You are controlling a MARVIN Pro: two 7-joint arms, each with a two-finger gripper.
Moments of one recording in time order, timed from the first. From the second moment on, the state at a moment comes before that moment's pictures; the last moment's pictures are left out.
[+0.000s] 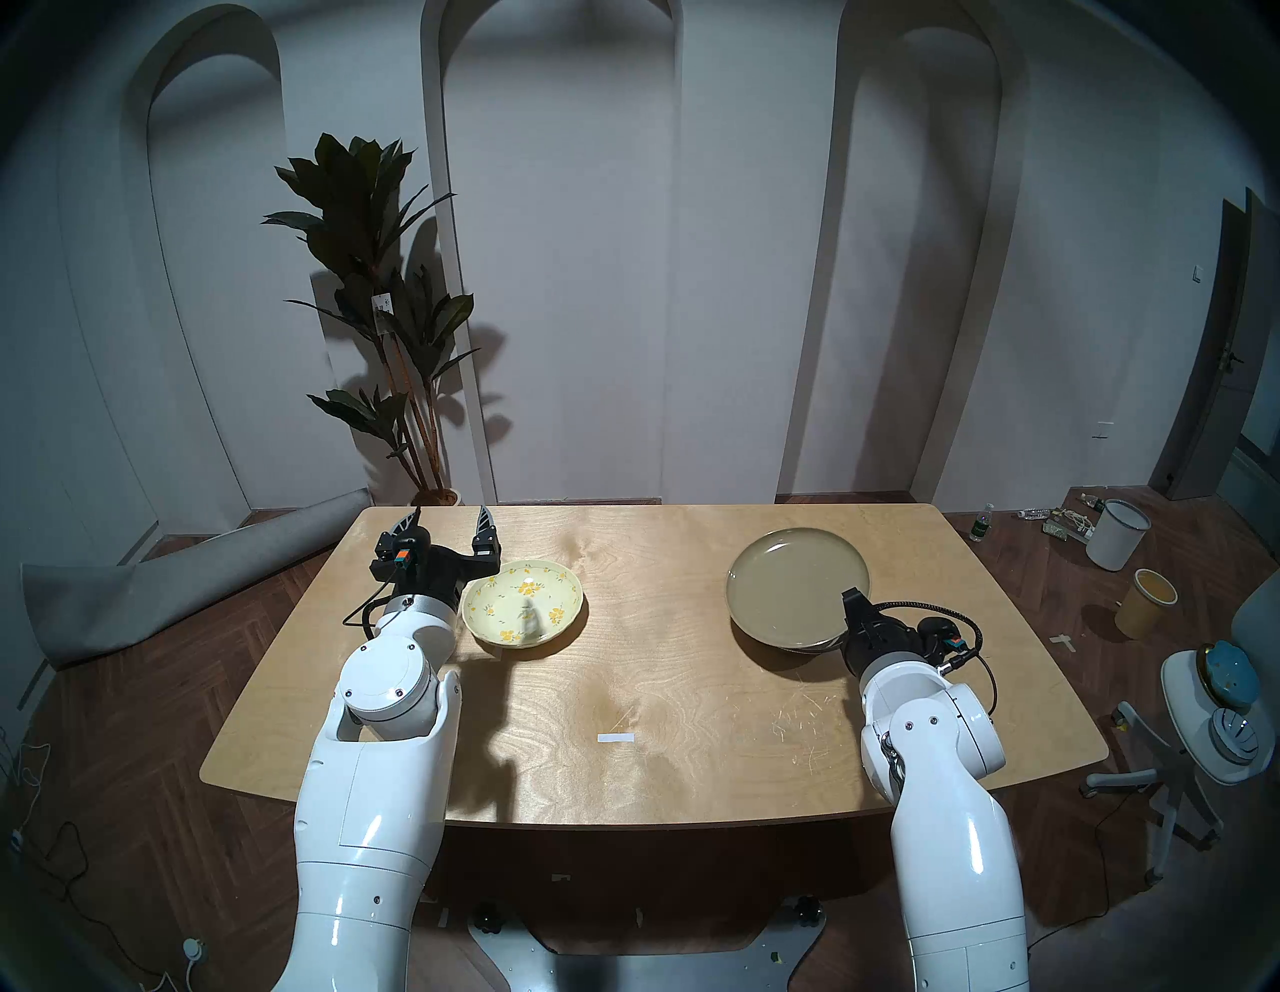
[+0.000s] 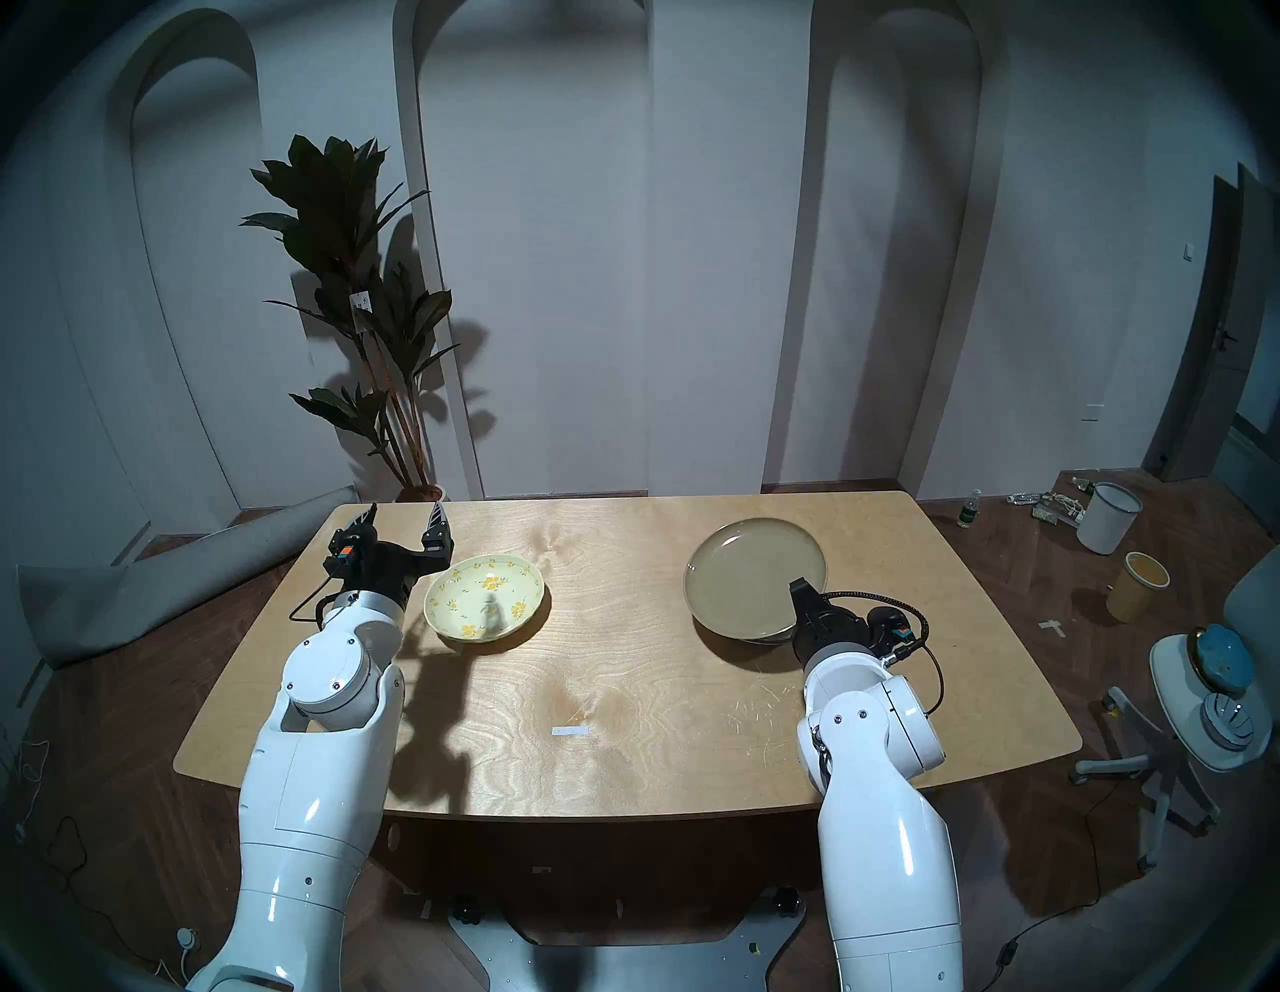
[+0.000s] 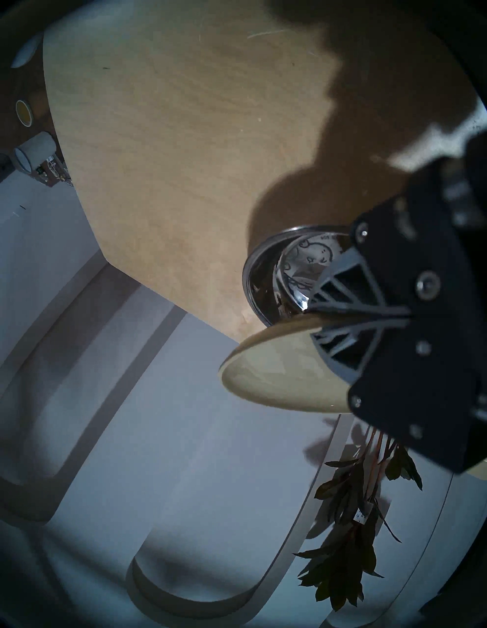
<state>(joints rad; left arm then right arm) 1.54 -1.51 -1.66 -1.61 -0.07 -0.04 -0.01 -1.78 -1.61 1.67 -1.90 0.98 0.18 -0.42</state>
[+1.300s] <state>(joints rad) 1.54 -1.51 -1.66 -1.61 -0.07 -0.04 -0.01 -1.75 -1.59 1.69 -1.78 0.97 0.13 -0.37</state>
